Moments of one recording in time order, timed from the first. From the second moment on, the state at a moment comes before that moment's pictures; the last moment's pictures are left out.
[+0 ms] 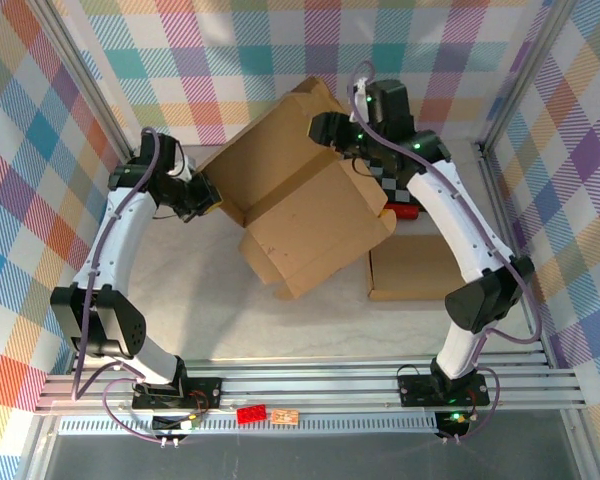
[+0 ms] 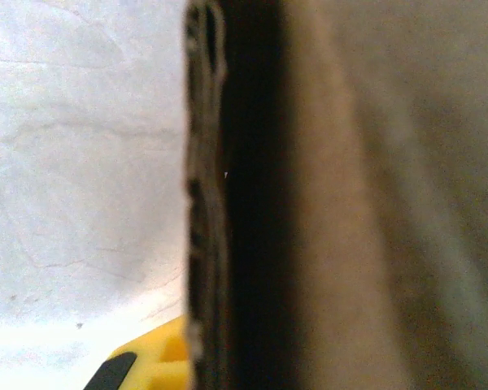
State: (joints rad) left arm -0.05 1.56 1.57 -1.02 0.45 -0.61; right arm 0.48 1.76 2.06 -0.72 -0.29 0.57
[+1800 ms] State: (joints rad) left arm -0.04 1.76 1.52 -0.90 0.87 -0.52; right arm 0.14 2.20 2.46 -0.41 -1.27 0.79
